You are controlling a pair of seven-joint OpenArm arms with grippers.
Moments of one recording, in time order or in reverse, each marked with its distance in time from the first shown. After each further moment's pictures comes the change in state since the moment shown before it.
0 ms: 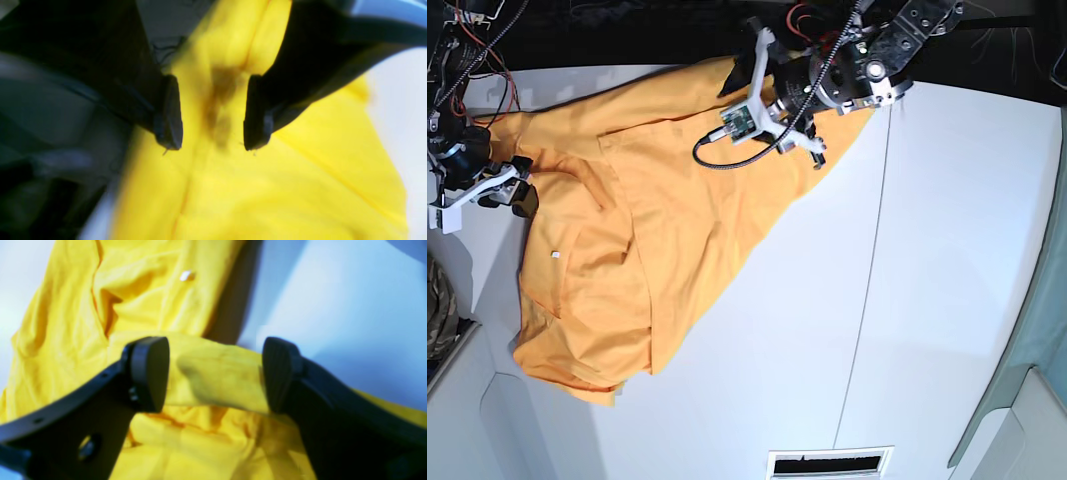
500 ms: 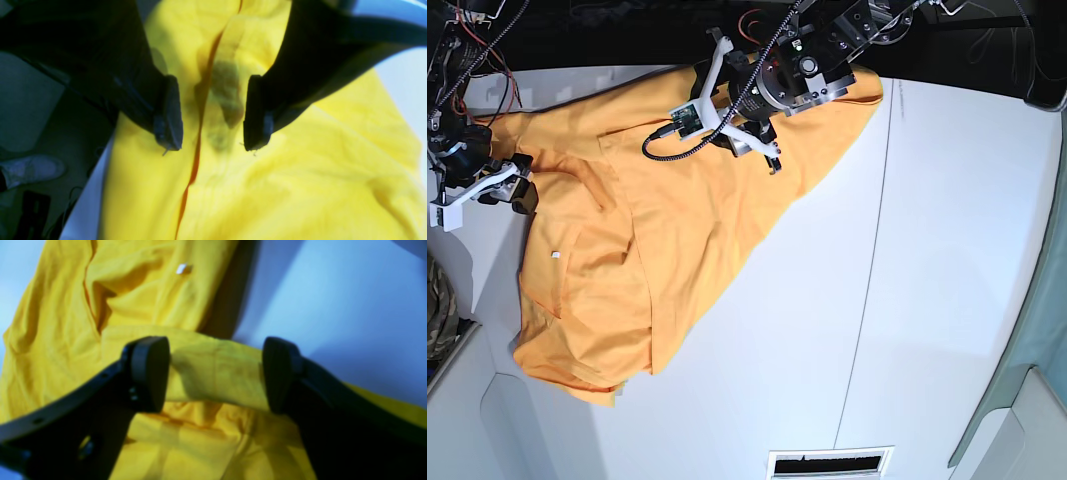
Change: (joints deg) left arm -4.7 3.8 9.9 -7.2 5.5 6.6 -0.6; right arm -0.3 0.0 0.0 0.0 -0.6 0.0 0.0
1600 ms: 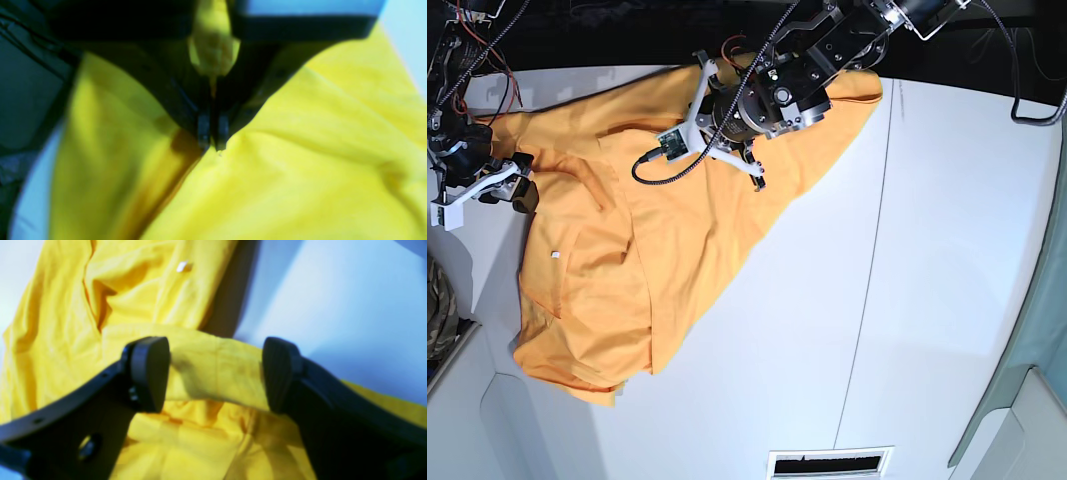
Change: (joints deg) left arm -6.4 4.5 0.0 -10.7 0.1 0.5 -1.8; right arm -0.1 0.0 0.0 0.0 -0.2 0.0 0.0
